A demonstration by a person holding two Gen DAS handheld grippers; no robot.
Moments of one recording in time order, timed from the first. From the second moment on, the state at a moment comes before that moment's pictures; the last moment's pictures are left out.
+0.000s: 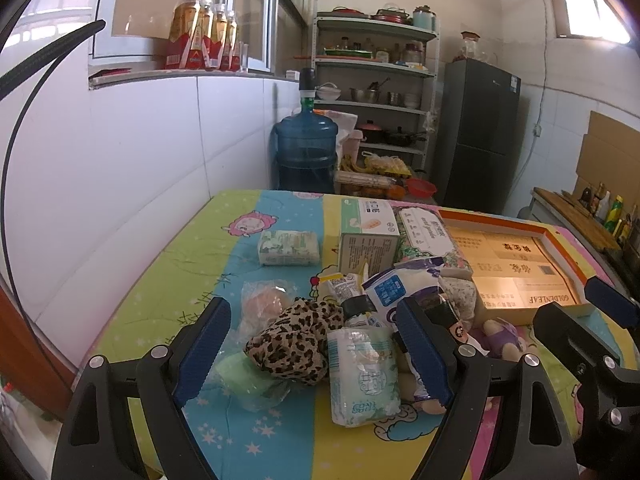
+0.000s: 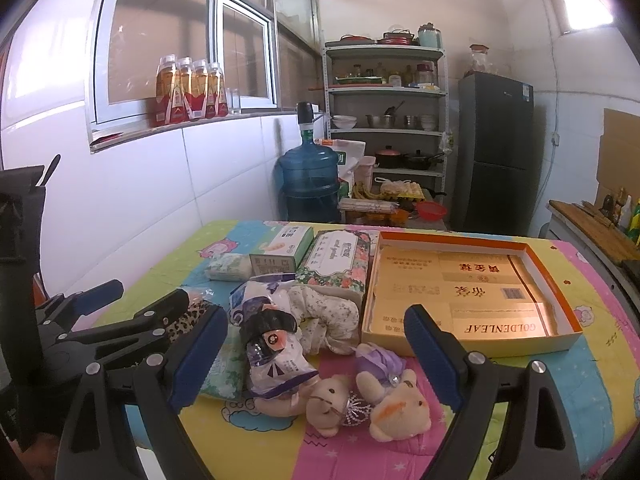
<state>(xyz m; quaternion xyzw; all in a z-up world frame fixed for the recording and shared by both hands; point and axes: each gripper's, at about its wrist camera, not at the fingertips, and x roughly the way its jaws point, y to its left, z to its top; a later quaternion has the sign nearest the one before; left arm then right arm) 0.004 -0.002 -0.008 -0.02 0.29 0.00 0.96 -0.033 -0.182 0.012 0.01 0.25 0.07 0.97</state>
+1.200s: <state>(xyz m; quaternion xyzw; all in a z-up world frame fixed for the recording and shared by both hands) 0.005 0.000 -0.014 -0.02 0.29 0.00 0.96 -0.031 -0.178 0.005 0.01 0.26 0.09 0.96</state>
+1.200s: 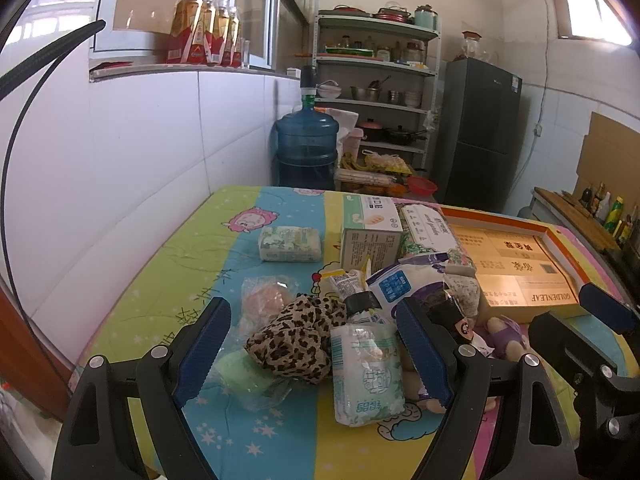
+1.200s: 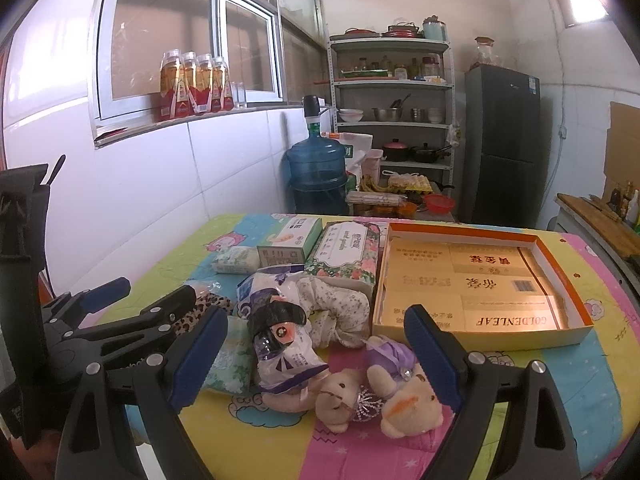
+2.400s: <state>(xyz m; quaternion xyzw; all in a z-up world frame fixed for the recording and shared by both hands) 0.038 0.045 -0.062 -0.07 0.34 -0.02 0.94 0.023 -0.149 -0.044 -0.04 0.33 0.13 0.93</state>
